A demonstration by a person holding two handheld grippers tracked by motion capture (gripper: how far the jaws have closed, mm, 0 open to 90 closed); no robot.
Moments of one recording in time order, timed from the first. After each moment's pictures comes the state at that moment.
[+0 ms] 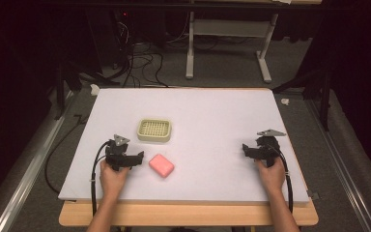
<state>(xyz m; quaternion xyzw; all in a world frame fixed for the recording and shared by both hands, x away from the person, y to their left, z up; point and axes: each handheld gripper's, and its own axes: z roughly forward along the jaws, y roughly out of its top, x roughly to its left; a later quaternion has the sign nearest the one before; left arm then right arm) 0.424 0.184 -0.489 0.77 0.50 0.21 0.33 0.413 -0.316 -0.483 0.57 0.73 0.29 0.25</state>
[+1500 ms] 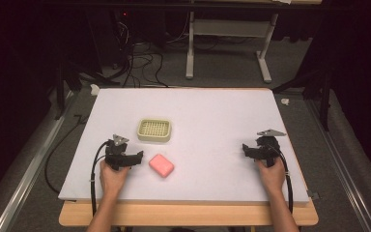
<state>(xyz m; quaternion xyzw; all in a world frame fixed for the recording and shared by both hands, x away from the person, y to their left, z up) 0.424 0.186 -0.488 0.77 0.50 0.20 0.34 0.413 -0.316 -0.483 0.57 0.72 0.29 0.25</state>
